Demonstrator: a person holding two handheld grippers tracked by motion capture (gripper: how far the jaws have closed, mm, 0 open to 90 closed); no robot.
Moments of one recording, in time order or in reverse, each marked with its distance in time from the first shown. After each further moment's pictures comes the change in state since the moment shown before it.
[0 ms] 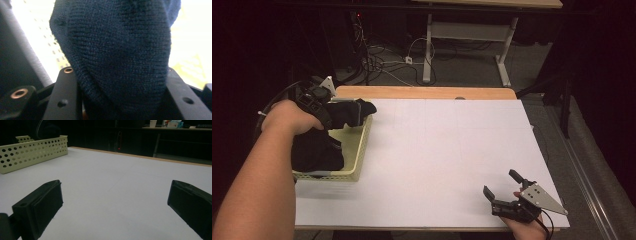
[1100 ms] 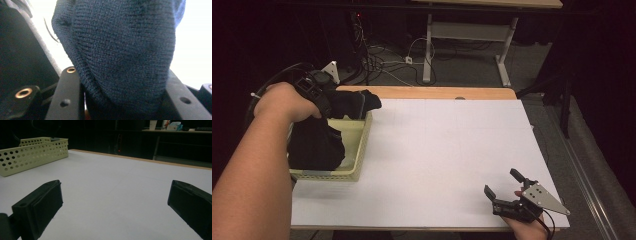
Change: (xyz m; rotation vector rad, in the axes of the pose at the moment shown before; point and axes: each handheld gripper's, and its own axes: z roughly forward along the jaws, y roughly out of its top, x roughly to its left) left arm -0.019 0.008 -0.056 -0.005 0.074 0.074; right arm -0.001 0.004 -0.002 -0.016 0.001 0.002
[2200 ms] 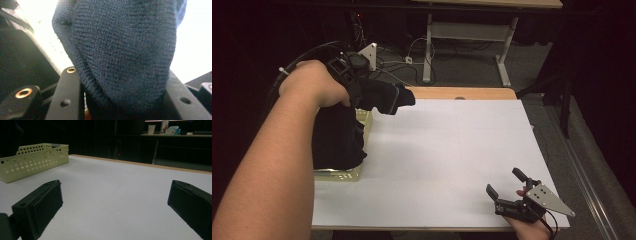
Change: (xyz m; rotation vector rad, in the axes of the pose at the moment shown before) left arm -0.078 0.040 -0.079 -0.006 0.015 0.164; right arm -0.001 0.006 -0.005 -0.032 0.001 0.012
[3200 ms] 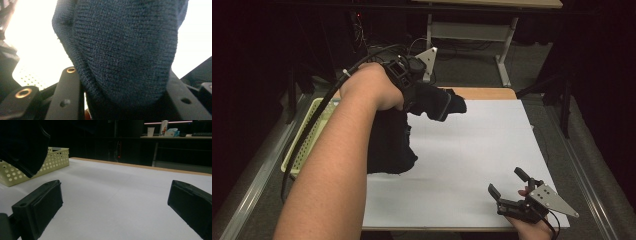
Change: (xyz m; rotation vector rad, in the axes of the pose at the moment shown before) left arm -0.083 0.063 -0.018 -0.071 -0.062 0.134; right arm -0.002 0.003 -0.004 -0.019 0.000 0.011
